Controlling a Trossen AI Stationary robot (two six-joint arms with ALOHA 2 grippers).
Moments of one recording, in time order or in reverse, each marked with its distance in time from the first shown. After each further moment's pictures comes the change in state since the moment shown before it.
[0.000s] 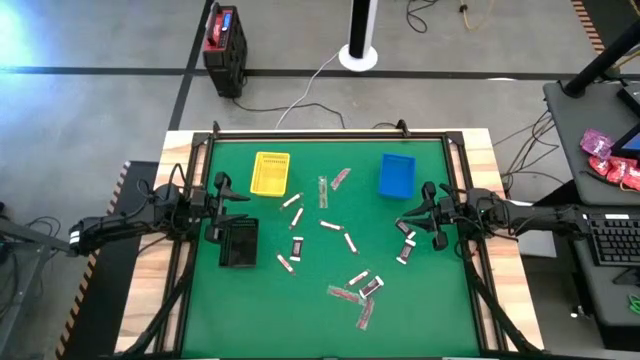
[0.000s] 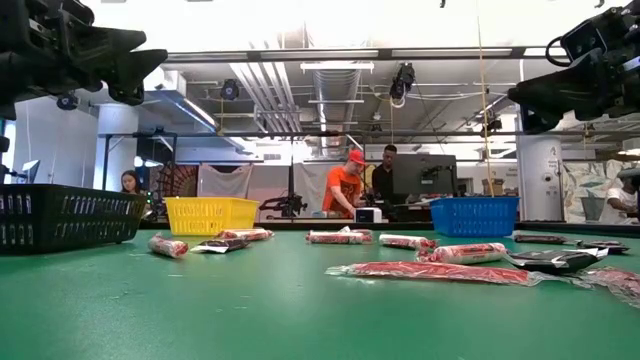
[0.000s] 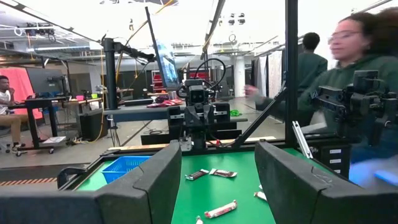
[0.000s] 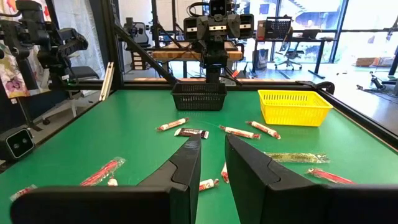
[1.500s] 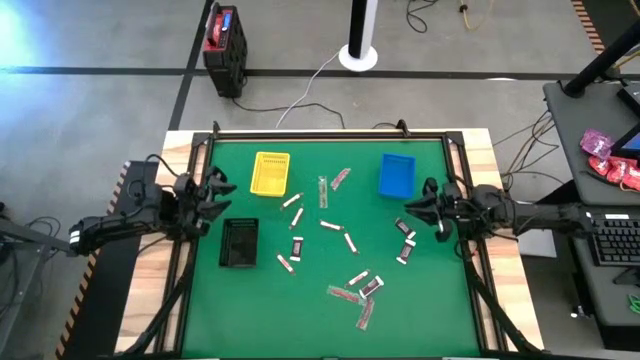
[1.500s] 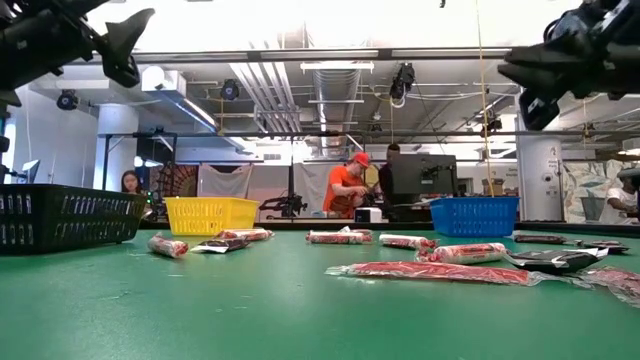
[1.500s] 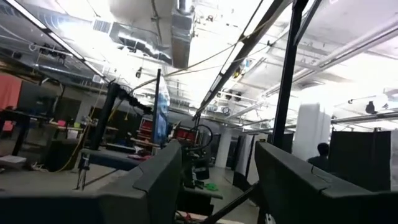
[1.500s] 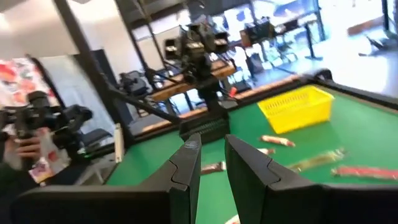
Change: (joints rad) left arm -0.005 -0.001 0.000 0.295 -0.077 -0.356; right arm 0.000 0.081 0.062 0.119 0.088 0.369
